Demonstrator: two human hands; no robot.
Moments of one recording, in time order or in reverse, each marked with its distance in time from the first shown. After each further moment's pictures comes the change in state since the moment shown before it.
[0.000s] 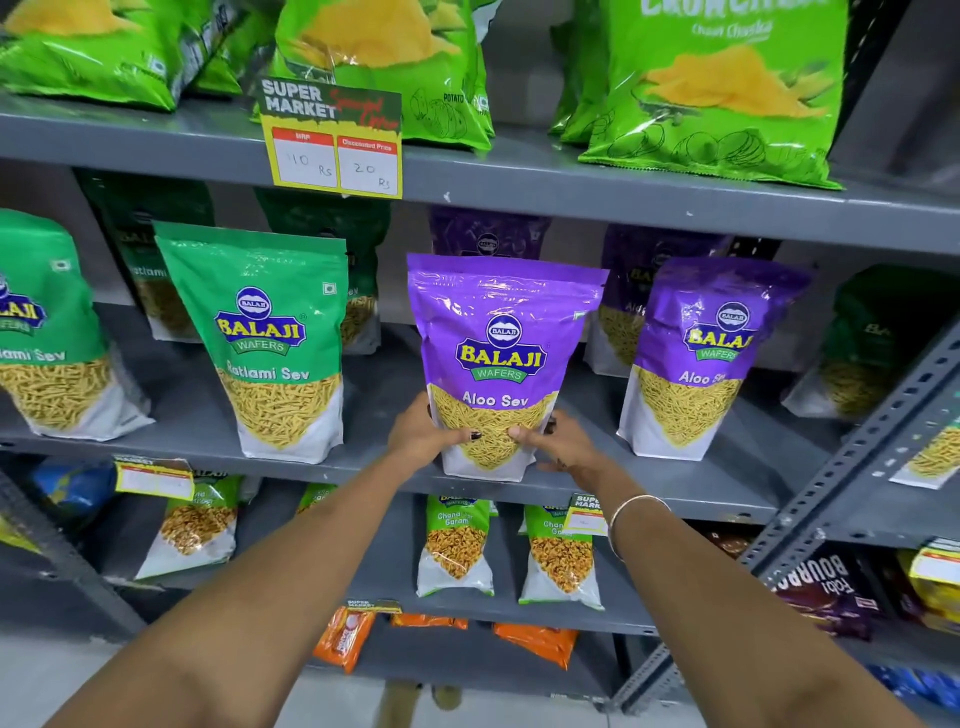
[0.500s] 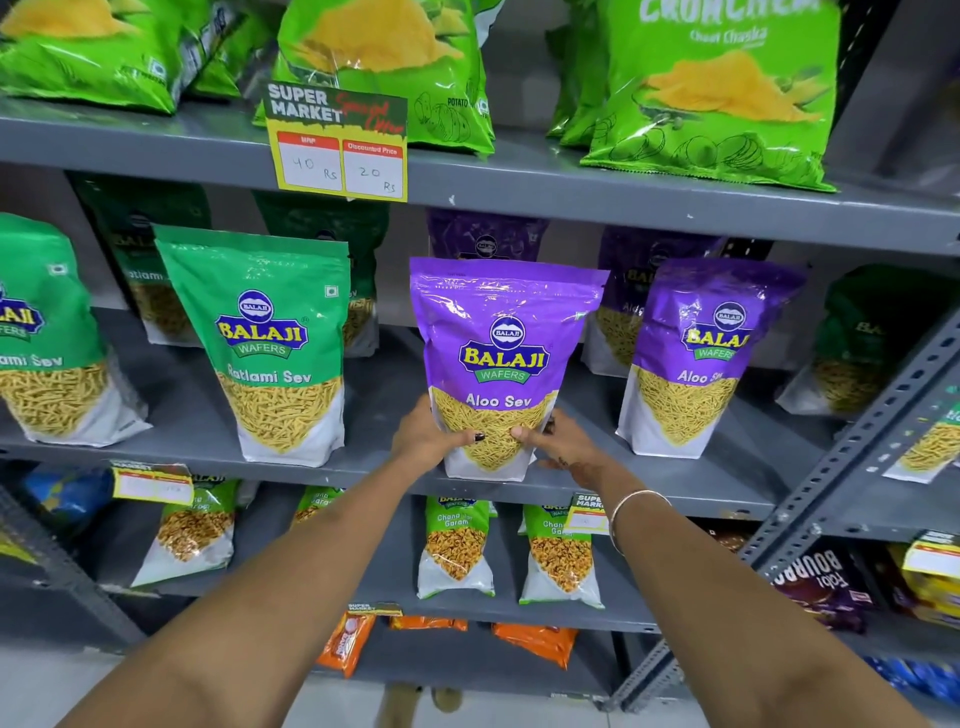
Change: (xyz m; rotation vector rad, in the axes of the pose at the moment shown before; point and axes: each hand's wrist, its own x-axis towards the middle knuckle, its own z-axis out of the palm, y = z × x) left_hand 0.001 0.000 0.002 0.086 0.019 -0.008; right_hand 0.000 -0.004 0.002 0.011 -0.045 -0.017
